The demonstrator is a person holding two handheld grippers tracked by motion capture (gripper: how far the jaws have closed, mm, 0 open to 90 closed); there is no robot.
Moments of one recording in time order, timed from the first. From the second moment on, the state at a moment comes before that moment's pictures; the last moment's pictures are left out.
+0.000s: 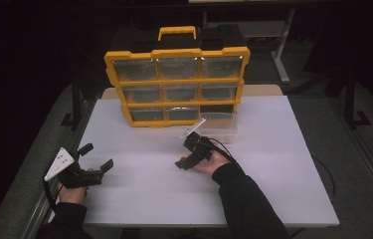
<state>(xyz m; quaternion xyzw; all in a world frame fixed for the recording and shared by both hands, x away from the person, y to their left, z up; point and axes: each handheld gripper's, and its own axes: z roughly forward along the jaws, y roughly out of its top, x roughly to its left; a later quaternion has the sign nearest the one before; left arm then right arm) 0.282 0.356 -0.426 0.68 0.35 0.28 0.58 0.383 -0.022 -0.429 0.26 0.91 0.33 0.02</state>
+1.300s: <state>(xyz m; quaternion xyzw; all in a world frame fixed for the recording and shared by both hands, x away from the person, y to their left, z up) 0.283 0.357 -0.426 0.68 0.35 0.27 0.59 0.379 -0.012 -0.433 0.25 0.92 0.30 0.07</state>
